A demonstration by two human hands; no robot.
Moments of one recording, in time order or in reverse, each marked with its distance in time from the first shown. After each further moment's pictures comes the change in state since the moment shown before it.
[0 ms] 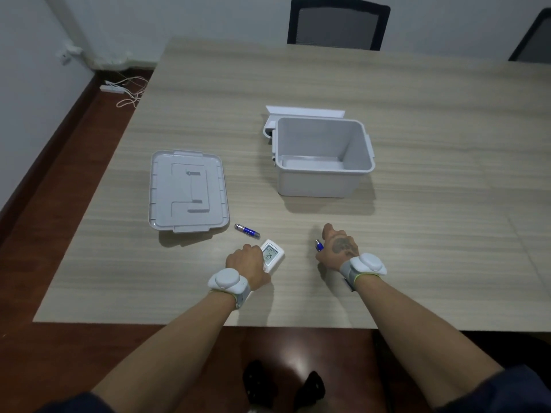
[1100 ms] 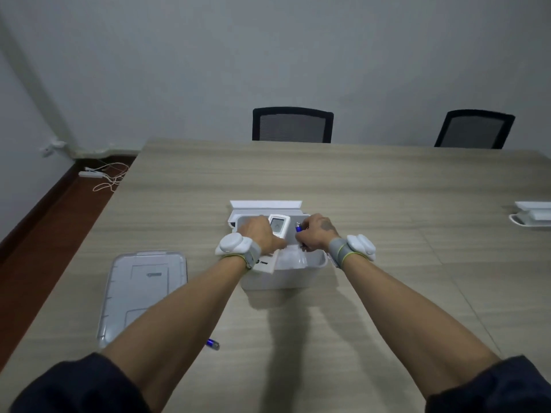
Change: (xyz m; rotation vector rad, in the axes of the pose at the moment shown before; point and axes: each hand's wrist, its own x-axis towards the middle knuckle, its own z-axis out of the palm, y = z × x) left_hand 0.103 0.131 -0.248 -0.373 0.207 0.102; right_hand 0.111 -0.017 -0.229 0.475 0.108 -0.023
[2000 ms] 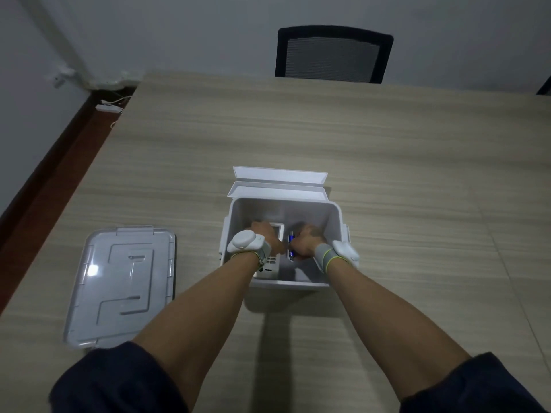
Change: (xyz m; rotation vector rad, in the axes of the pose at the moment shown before) left_hand 0.116 -0.024 0.090 0.108 -0.277 -0.325; right_hand 0.123 0.042 0.095 -0.149 -0.361 0.102
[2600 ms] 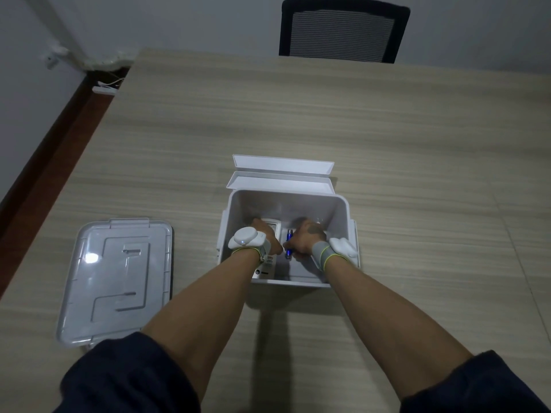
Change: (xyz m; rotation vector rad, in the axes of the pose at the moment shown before) left_hand 0.029 -0.007 0.023 0.102 -0.043 -0.017; right_hand 0.027 0.006 0.019 -0.031 -0.032 0.068
